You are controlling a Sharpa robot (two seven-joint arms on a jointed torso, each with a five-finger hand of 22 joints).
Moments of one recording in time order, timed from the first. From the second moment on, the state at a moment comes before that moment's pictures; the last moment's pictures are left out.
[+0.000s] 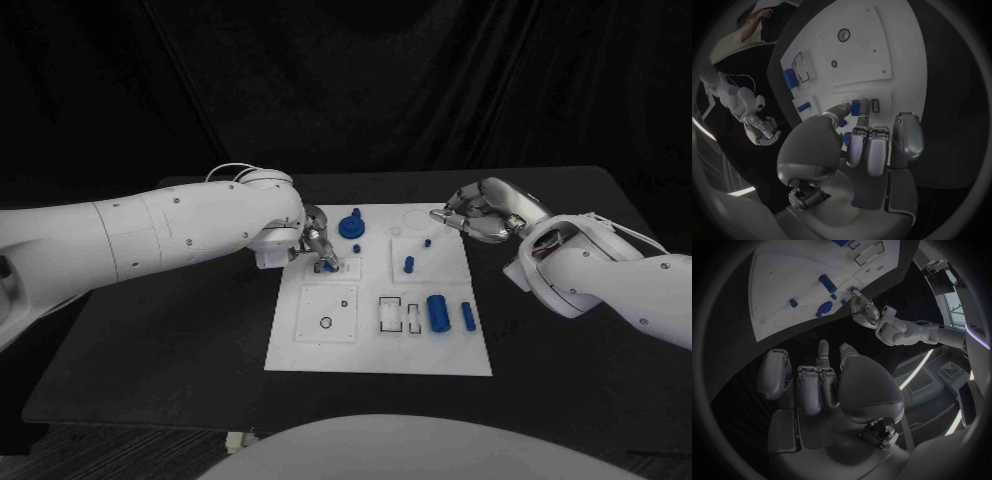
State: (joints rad) left arm 1.32 -0.62 -0.21 1.31 -0.92 0.21 -0.62; left_hand 1.16 -0.03 0.36 0.05 0.36 1.04 0.09 0.26 0.58 1.46 0.00 1.50 1.31 1.46 -0.05 1.56 1.30 0.12 1.34 0.06 1.31 1.29; right arm 1.25 -0.86 -0.21 1.58 -1.16 -0.56 -0.09; right_hand 1.20 0.05 -0.02 0.29 0.29 0.87 0.07 0.52 0.51 1.47 -0.01 1.55 1.30 1.46 -0.07 1.55 1.30 0.08 1.43 0.04 1.21 1.29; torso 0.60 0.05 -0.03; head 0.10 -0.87
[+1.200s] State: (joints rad) left arm 1.32 -0.62 -0.21 1.31 -0.92 0.18 -0.60; left_hand 1.15 -0.03 0.36 0.05 0.35 1.04 0.09 0.26 0.58 1.46 0.00 1.50 1.31 1.46 -0.05 1.56 1.30 0.12 1.34 0.06 1.31 1.29; right arm 1.25 -0.86 -0.21 1.58 -1.16 -0.56 -0.09; right_hand 1.20 0.05 -0.02 0.29 0.29 0.87 0.07 0.52 0.51 1.47 -0.01 1.55 1.30 1.46 -0.07 1.55 1.30 0.08 1.43 0.04 1.21 1.29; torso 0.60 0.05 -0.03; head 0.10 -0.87
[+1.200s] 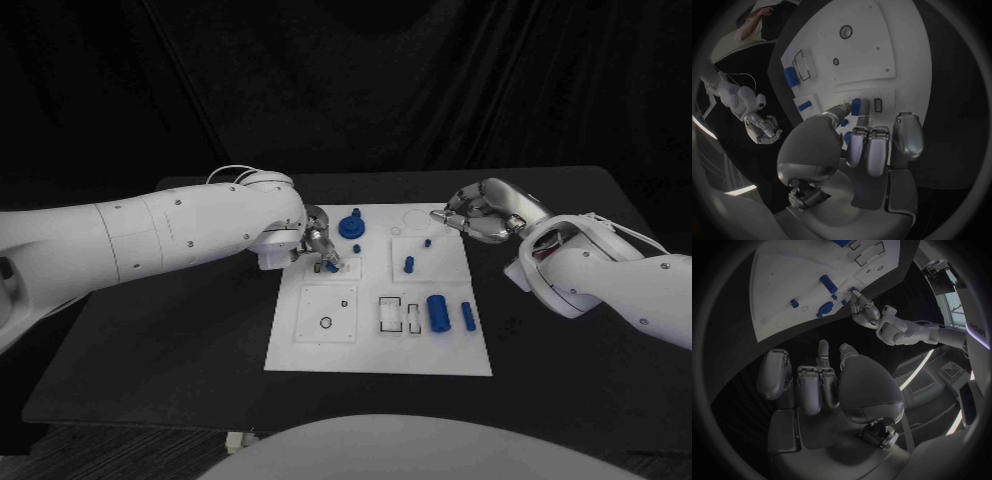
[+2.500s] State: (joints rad) left arm 1.31 -0.65 -0.21 1.35 -0.93 0.12 -0.60; left_hand 1.15 -0.03 0.36 0.05 0.35 1.03 0.08 0.26 0.58 1.46 0.00 1.50 1.31 1.46 -0.05 1.56 1.30 0.12 1.34 0.06 1.30 1.29; right arm 1.25 -0.86 -0.21 1.58 -1.16 -0.56 -0.09; right_hand 1.20 0.04 -0.02 0.29 0.29 0.87 0.07 0.52 0.51 1.47 -0.01 1.55 1.30 1.46 -0.07 1.55 1.30 0.08 1.43 0.04 1.21 1.29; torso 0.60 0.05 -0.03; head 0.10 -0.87
